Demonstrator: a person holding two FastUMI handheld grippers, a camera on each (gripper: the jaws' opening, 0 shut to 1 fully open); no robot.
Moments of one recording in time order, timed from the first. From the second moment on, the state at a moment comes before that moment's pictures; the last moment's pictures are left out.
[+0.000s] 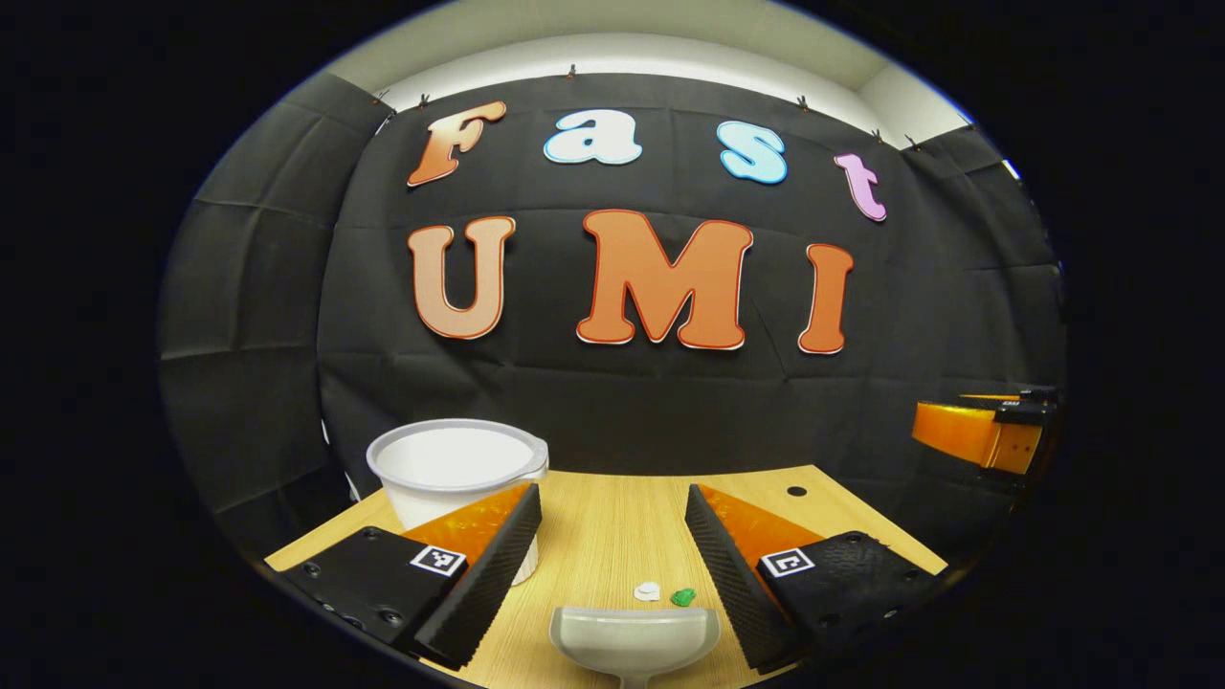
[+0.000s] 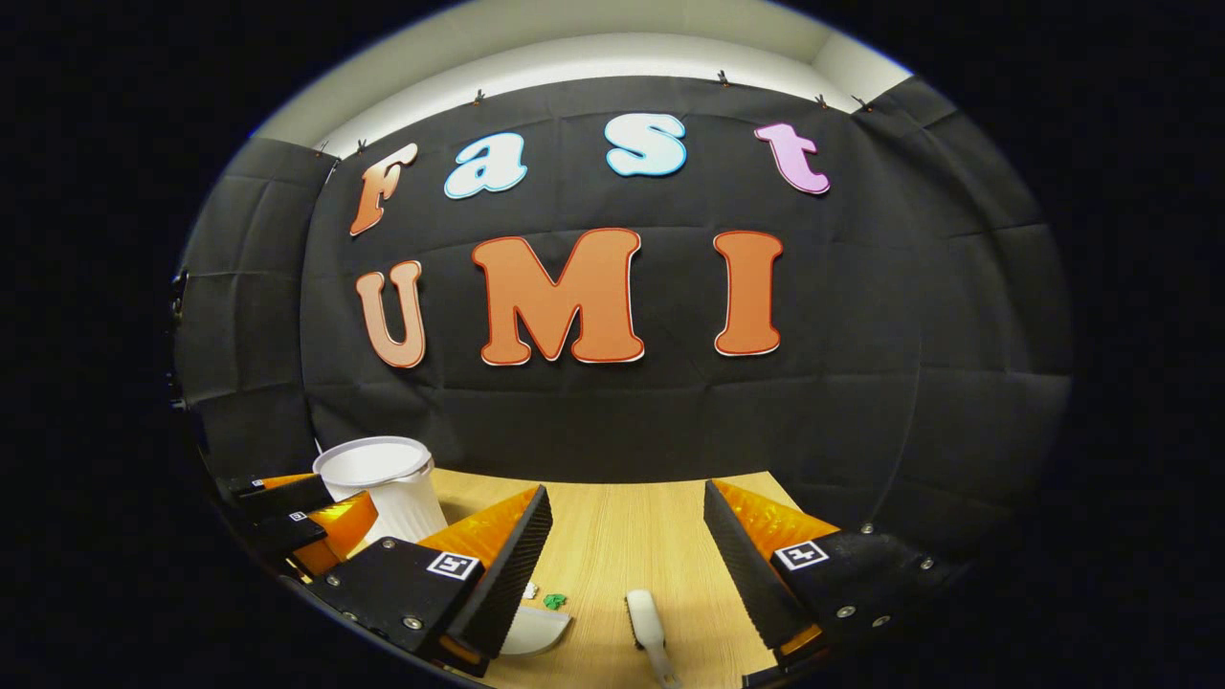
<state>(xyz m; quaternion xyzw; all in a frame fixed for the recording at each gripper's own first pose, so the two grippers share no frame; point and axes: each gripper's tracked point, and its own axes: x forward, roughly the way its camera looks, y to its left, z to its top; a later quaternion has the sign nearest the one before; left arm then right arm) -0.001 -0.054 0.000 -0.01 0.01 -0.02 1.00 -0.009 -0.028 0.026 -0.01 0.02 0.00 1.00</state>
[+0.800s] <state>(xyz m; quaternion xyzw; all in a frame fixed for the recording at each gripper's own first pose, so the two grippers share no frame) -0.031 -0.061 -0.198 0.00 0.32 -0.07 0.94 -0.007 -0.022 -0.041 0.04 0.10 0.05 0.99</state>
